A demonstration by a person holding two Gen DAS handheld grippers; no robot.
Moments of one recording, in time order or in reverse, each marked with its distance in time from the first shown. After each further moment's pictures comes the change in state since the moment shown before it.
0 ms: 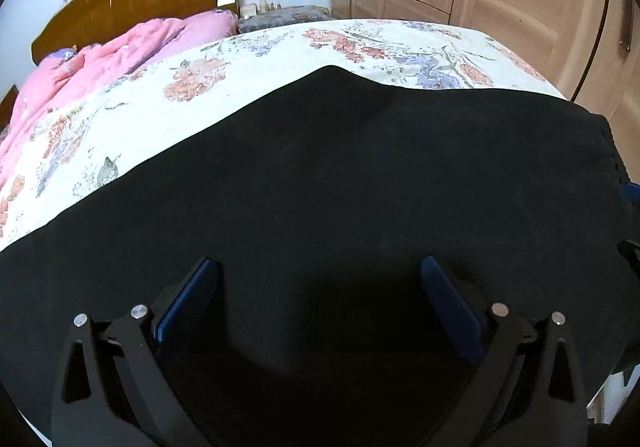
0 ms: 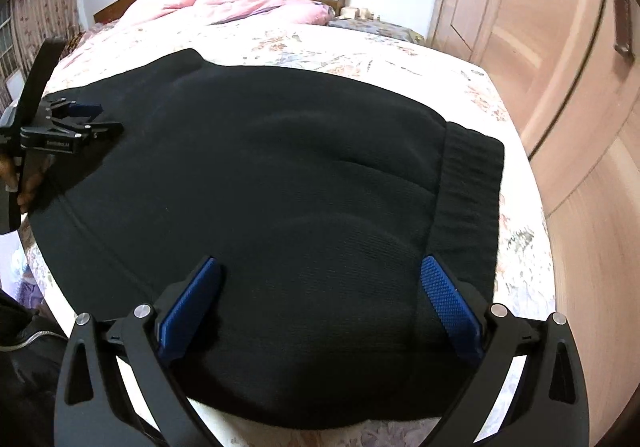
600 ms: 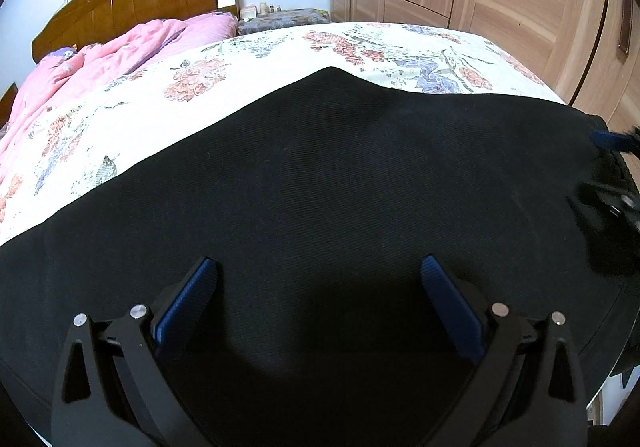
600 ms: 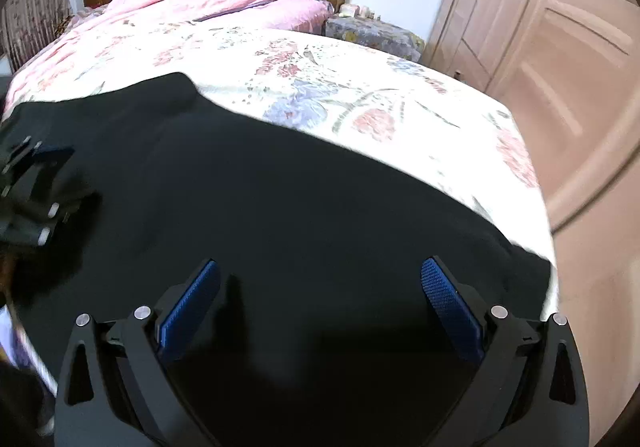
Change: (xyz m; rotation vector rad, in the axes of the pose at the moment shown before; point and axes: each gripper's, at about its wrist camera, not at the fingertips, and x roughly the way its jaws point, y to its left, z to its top) left arm 0.005 0.003 0.000 -0.009 -0.009 -0.012; right arm 0.053 0.053 0.093 -0.045 0.052 -0.076
